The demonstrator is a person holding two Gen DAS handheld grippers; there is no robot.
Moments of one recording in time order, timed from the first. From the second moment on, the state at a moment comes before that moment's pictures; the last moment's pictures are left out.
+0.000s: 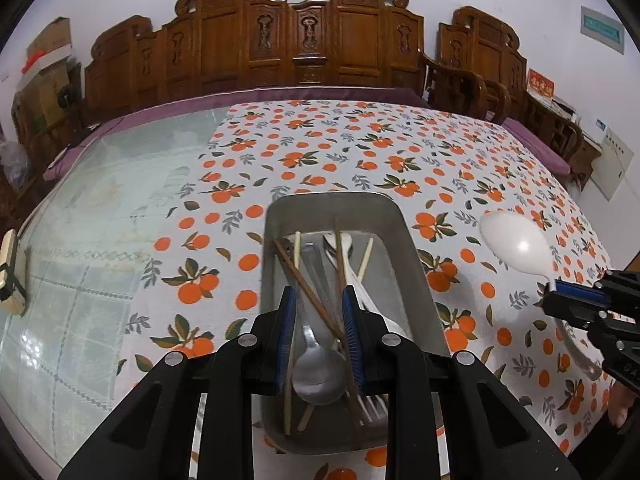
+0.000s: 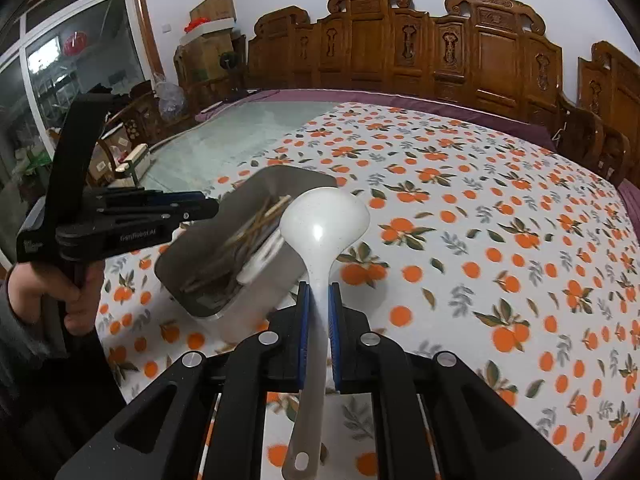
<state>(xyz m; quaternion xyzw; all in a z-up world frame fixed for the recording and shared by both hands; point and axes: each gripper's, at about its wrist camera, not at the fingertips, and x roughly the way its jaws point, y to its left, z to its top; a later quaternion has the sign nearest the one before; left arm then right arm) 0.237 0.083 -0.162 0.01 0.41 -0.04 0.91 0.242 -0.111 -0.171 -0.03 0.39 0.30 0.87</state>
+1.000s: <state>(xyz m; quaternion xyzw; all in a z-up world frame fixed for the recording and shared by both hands) 0.228 0.141 -0.153 -0.02 0.40 0.01 0.92 0.315 0.002 -0.190 0.03 0.43 0.32 0.84</state>
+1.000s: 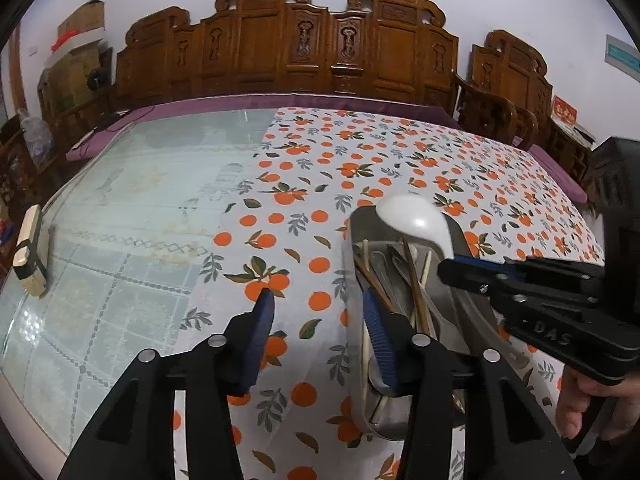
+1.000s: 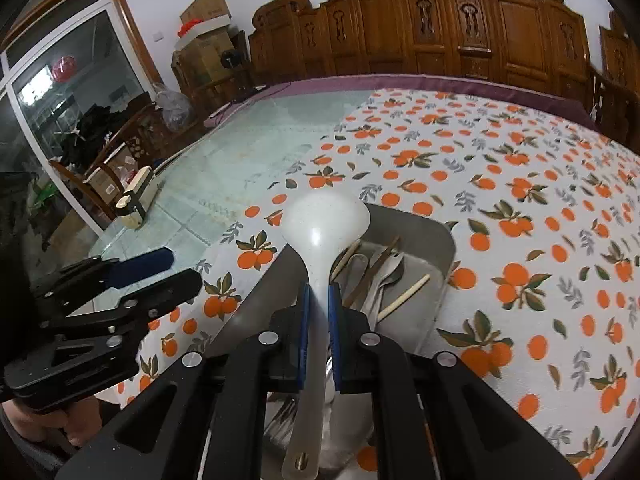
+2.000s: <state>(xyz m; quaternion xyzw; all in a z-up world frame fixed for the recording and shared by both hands) 0.229 0.138 -0.154 -0.02 0.40 0.01 0.92 0.302 -0.001 -0.191 -0.01 0.41 0.31 0.86</state>
